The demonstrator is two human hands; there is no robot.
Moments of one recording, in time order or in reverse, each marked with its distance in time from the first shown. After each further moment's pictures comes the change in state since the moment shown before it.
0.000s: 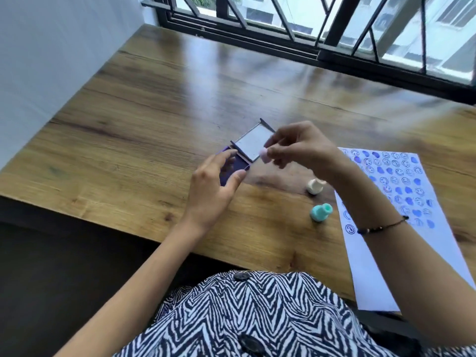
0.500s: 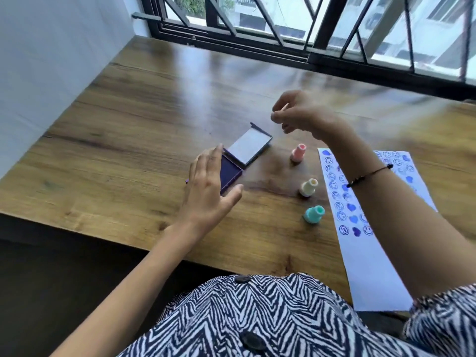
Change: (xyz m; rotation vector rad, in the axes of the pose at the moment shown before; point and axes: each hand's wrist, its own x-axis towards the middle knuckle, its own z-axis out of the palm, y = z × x) left_hand 0.006 -0.005 0.005 0.372 -0.129 0.117; right_hand 0.060 -0.012 -0.040 -0.300 0.185 0.064
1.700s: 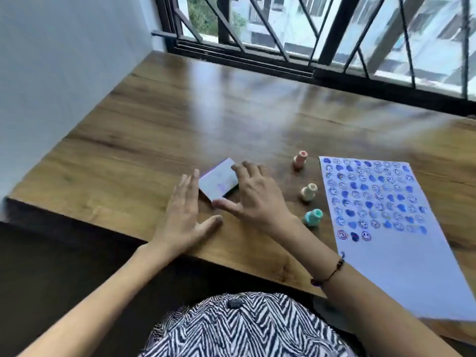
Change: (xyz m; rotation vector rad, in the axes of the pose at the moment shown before) left_hand -0.049 -0.052 -0.001 0.015 -0.169 -0.130; right_hand -0.110 -0.002 0.113 -0.413 0.010 -0.340
